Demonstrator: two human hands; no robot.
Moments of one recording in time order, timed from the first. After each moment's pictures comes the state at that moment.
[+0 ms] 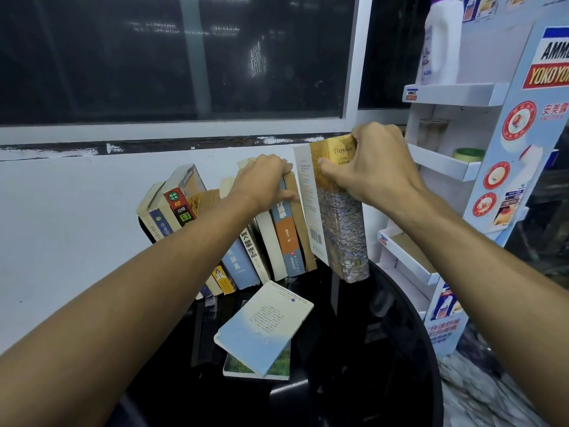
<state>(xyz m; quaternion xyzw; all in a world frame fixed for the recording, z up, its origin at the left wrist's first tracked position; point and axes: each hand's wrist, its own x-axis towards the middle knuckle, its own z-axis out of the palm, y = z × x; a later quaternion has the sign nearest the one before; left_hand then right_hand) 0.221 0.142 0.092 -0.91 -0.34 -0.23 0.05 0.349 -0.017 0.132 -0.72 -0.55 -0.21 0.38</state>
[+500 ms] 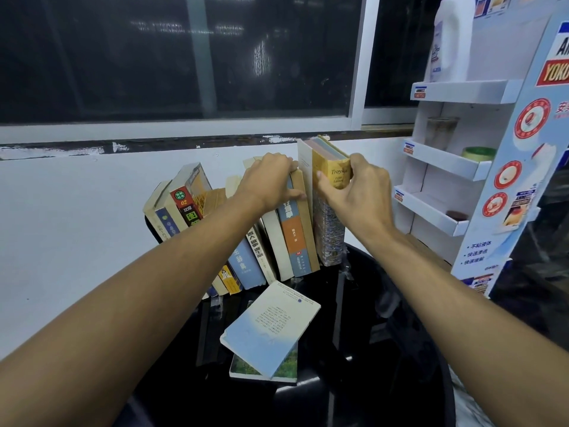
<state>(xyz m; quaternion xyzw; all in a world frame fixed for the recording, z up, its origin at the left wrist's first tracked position) 0.219 0.137 0.094 -0.91 -0.34 -0.25 0.04 0.349 0.019 0.067 -0.67 -0.51 -0.23 0.49</state>
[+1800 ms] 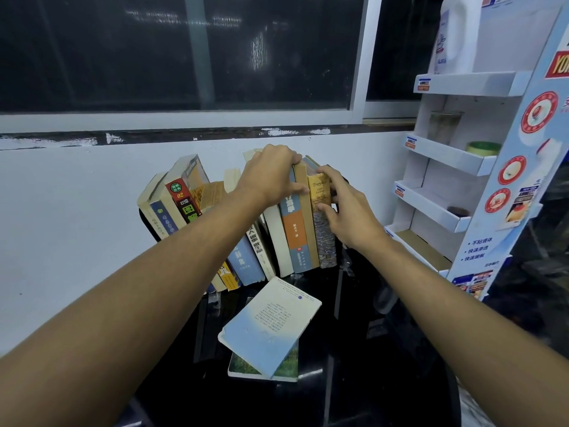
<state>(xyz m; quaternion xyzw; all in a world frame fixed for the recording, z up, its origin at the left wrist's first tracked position) 0.220 0.133 0.092 -0.90 -0.34 -0.27 0.01 0.385 0.058 0.009 -0.63 -0.63 0.01 0.45</state>
